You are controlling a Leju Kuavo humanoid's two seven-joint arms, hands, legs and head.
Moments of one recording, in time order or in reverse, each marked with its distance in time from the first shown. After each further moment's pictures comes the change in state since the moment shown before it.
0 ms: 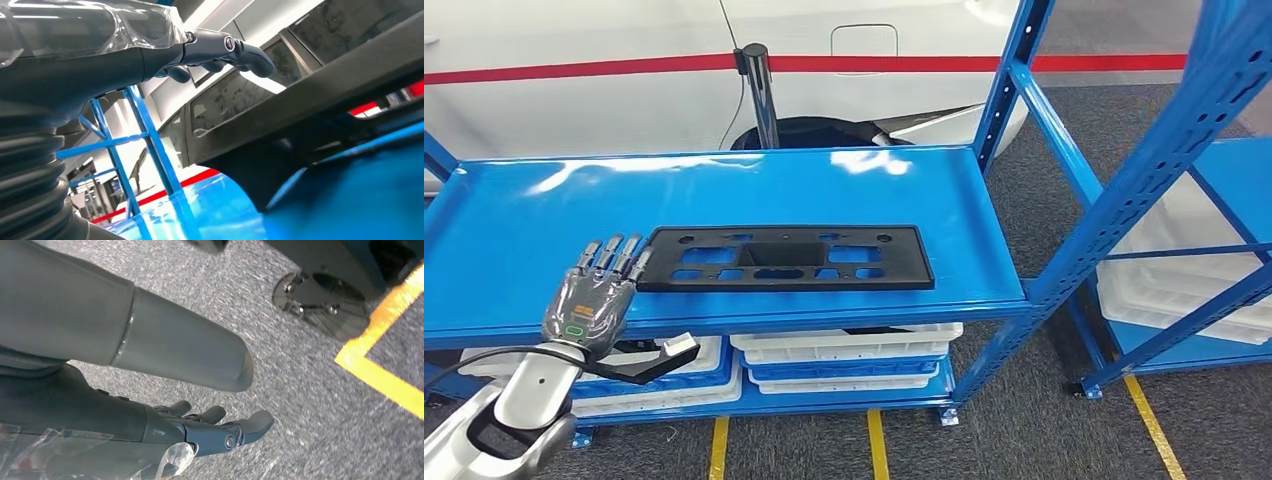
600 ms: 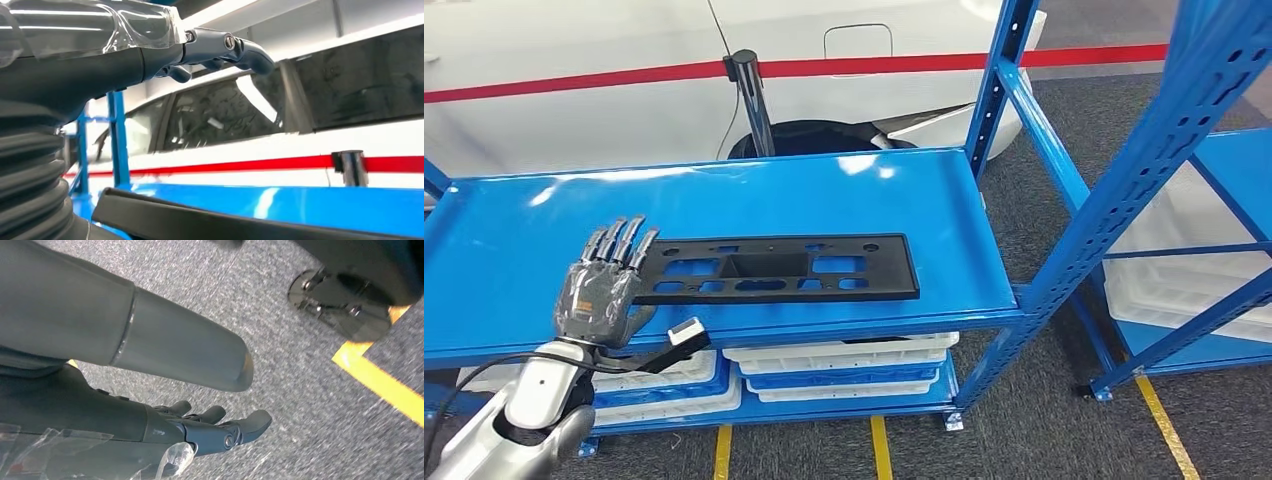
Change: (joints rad) left arm 0.012 -0.093 0.033 0.145 0.190 0.378 -0.085; right arm -0.014 0.009 0.033 0.000 0.033 0.015 0.024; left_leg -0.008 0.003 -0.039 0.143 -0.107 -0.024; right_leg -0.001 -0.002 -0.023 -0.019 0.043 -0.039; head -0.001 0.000
